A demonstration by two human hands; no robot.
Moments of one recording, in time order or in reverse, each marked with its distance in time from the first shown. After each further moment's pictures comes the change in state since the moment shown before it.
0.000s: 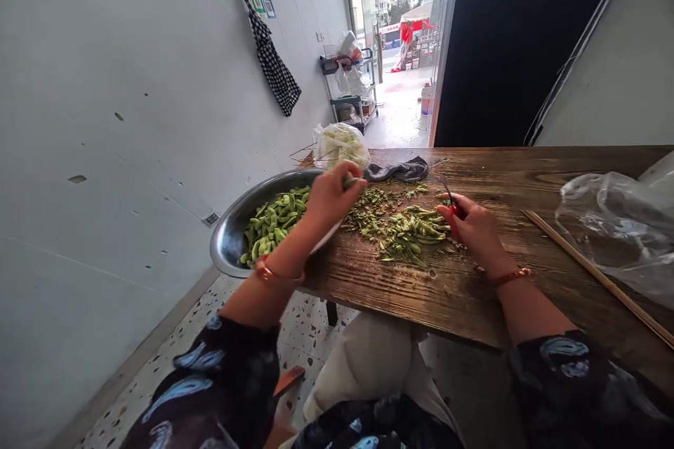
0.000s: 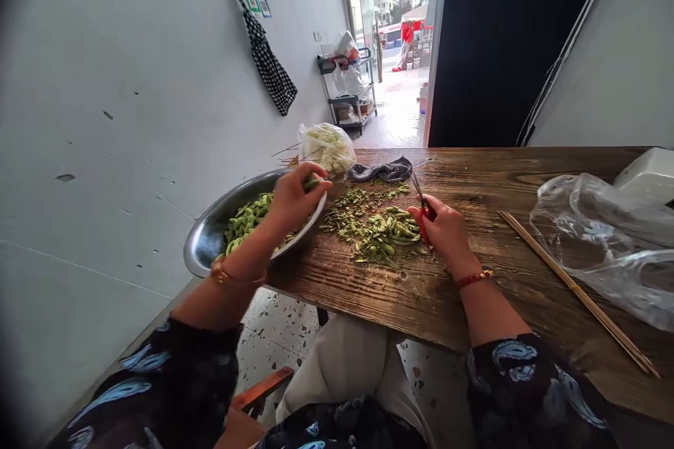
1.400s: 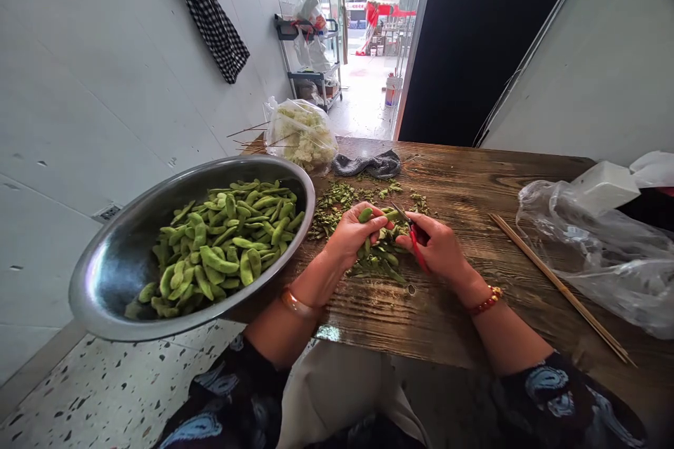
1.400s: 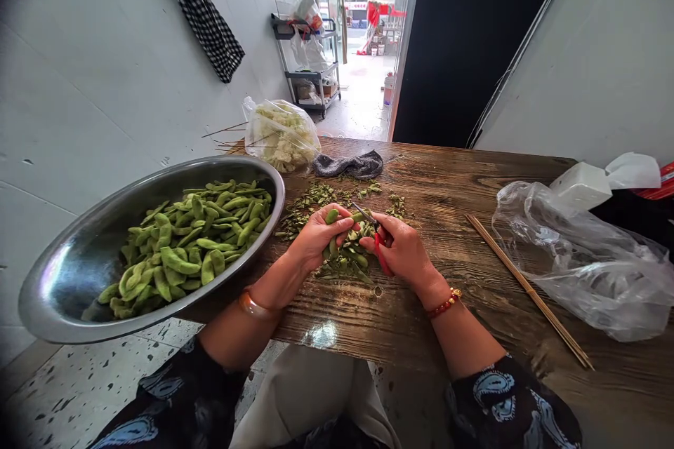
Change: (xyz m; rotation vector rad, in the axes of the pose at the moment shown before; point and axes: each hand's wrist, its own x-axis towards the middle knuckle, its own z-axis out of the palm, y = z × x) left_hand -0.022 -0.007 0.134 -1.447 -0.434 -0.525; right_hand -0.011 -0.025 0.015 0.010 -0.176 -0.116
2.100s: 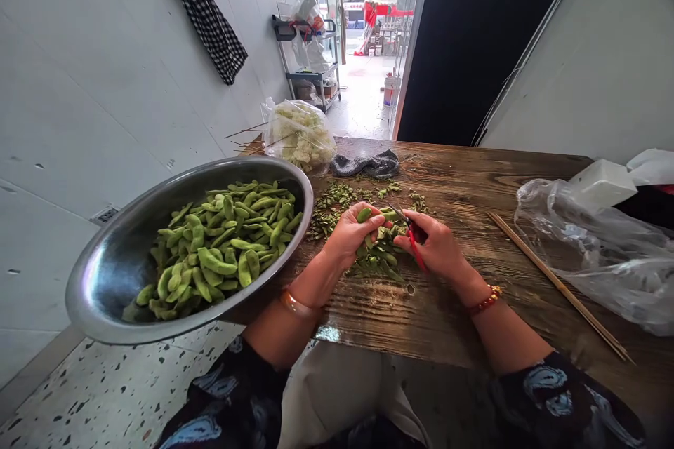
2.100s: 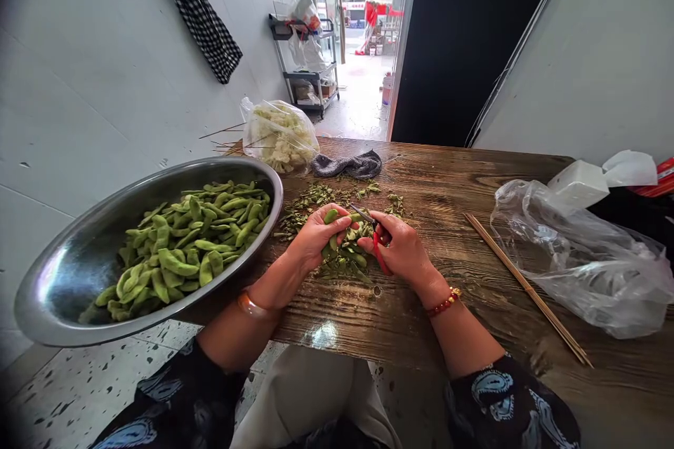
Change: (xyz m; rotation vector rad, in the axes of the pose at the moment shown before) left_hand 0.001 0.000 -0.001 0.001 0.021 -0.015; right_hand 0.001 0.001 0.000 -0.019 -0.005 -0.006
